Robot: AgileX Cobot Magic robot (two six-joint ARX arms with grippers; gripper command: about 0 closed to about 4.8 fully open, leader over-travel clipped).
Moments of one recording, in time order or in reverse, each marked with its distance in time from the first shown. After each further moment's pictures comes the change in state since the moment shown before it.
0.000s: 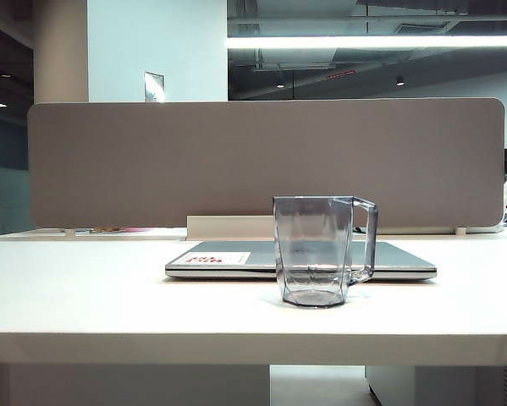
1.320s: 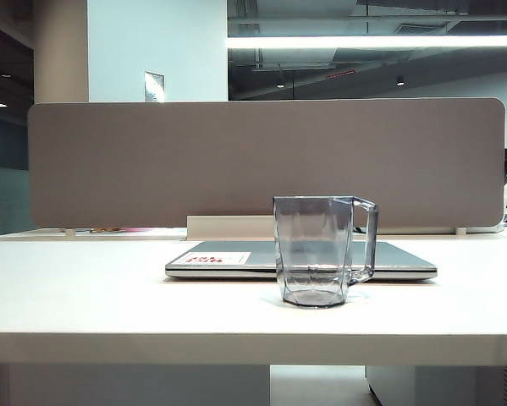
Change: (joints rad) left arm 0.000 0.000 0.000 0.000 0.000 0.000; right arm 0.029 0.000 0.000 0.050 -0.023 -0.019
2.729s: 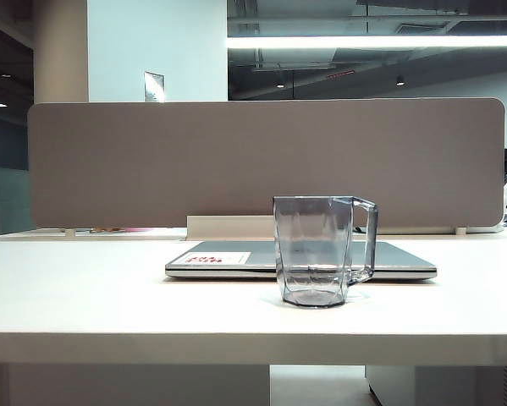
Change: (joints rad) left arm 0.000 0.000 0.000 0.000 0.000 0.000; right arm 0.000 0.000 0.000 0.078 -0.039 -0.017
